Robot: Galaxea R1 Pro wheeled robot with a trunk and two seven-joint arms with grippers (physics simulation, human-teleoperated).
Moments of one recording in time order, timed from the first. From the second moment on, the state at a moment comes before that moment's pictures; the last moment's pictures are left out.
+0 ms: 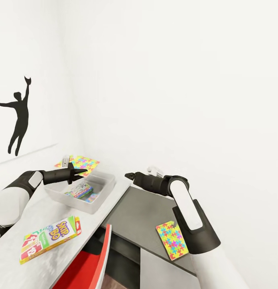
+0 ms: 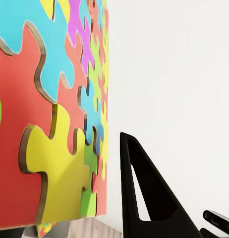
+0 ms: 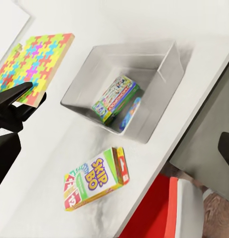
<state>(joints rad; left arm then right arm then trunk) -1.21 0.31 0.75 -0.20 -0.20 1.03 -0.94 -0.66 0.17 0.30 -1.50 -1.14 0.89 -0.59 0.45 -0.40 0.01</state>
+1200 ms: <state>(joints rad) -1.21 0.25 0.89 -0.17 -0.20 0.88 -0.64 -0.83 0.17 0.38 -1.51 -1.14 0.98 -0.68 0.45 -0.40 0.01</state>
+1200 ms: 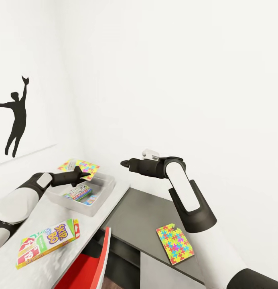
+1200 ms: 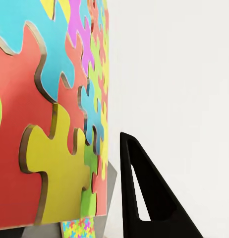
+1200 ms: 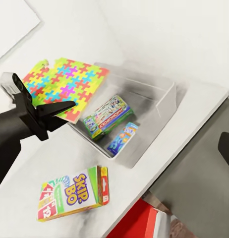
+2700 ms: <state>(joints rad) -1.19 0.25 0.97 -0.16 -0.20 0.92 -0.58 -0.82 0.17 0.38 -1.53 -1.18 0.98 -0.68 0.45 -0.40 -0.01</state>
